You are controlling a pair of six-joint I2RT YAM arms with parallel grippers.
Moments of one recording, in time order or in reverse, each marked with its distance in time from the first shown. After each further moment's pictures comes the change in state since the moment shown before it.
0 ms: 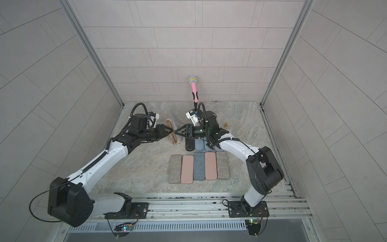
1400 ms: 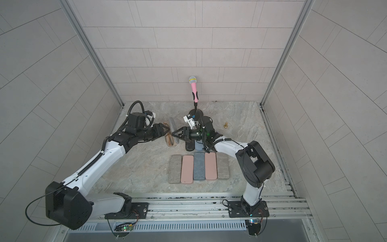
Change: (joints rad) left arm 0.024 -0.031 0.060 -0.128 -0.101 0.064; right arm 0.031 0.131 -0.078 0.321 -0.002 0.209
